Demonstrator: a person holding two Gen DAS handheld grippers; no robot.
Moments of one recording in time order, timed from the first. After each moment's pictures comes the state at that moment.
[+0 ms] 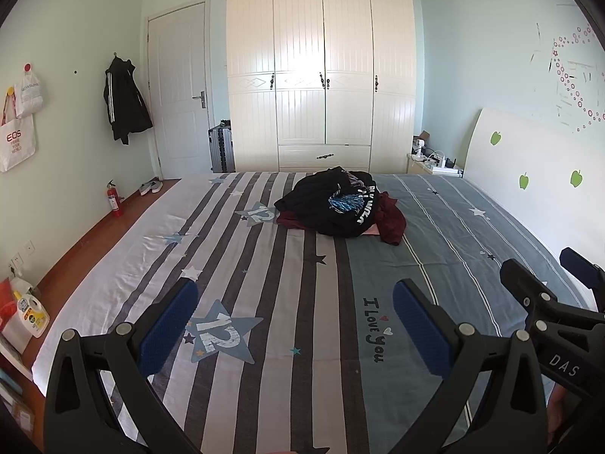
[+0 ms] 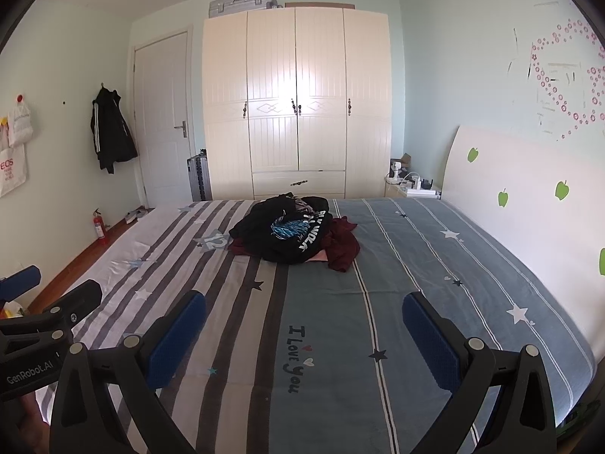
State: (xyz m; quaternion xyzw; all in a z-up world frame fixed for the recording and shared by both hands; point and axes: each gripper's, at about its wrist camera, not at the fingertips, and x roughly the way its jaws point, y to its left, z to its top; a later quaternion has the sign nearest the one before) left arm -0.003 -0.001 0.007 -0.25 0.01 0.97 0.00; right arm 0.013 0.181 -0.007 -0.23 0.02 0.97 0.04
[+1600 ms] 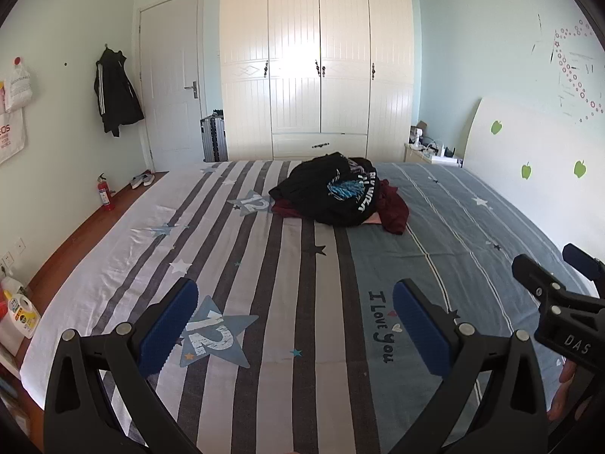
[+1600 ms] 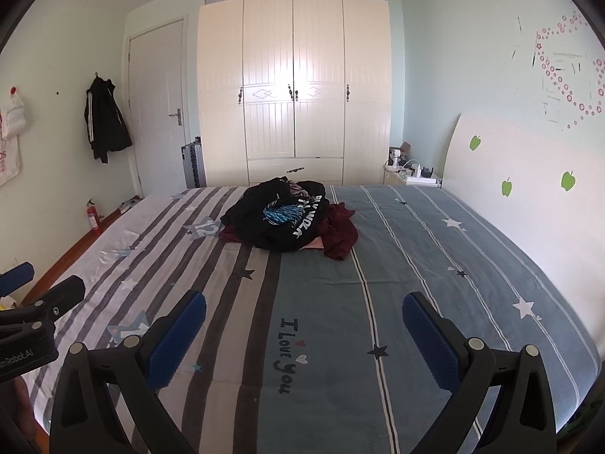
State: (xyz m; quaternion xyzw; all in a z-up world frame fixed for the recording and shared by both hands) left arm -0.060 -0.014 -0.057 -0.28 0.01 0.96 0.03; right arm -0.033 0.193 -0.055 -0.25 0.01 0.97 0.04
